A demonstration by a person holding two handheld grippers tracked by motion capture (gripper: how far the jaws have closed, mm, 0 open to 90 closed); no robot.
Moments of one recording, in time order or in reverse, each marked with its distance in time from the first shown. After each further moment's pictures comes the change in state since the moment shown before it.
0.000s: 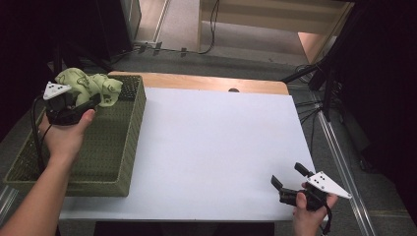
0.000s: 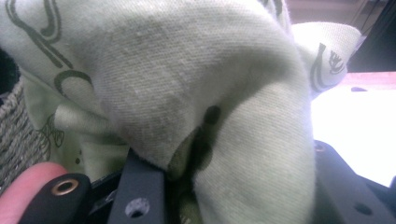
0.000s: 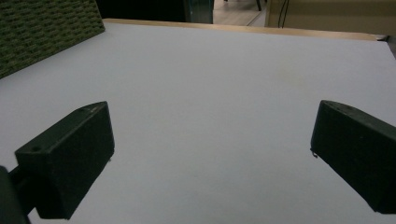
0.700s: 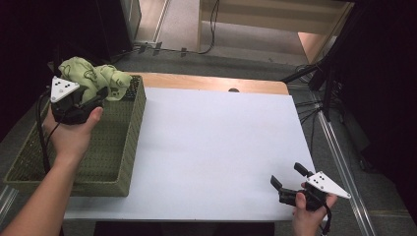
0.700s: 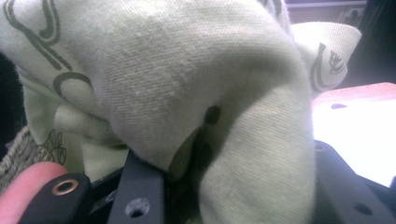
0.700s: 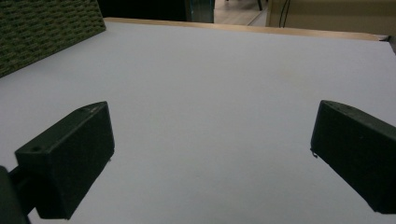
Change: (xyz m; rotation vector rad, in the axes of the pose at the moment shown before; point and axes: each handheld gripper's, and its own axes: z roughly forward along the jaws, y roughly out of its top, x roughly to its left) left arm -0.037 0.017 -0.018 -0.128 -0.017 0.111; right arm 0.000 0.000 0.000 0.001 0.002 -0.009
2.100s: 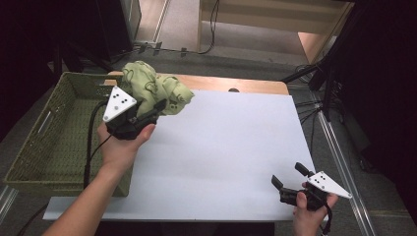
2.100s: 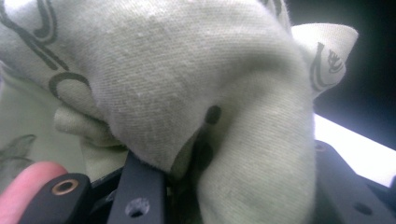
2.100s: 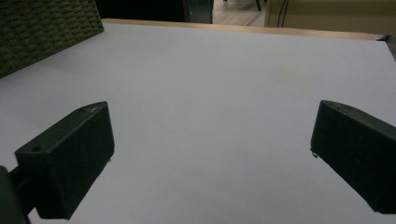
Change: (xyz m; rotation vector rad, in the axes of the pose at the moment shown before) left arm -0.131 0.014 -0.014 -0.087 -0.343 0.089; right arm -0.003 0.000 0.000 -0.004 -0.004 0.006
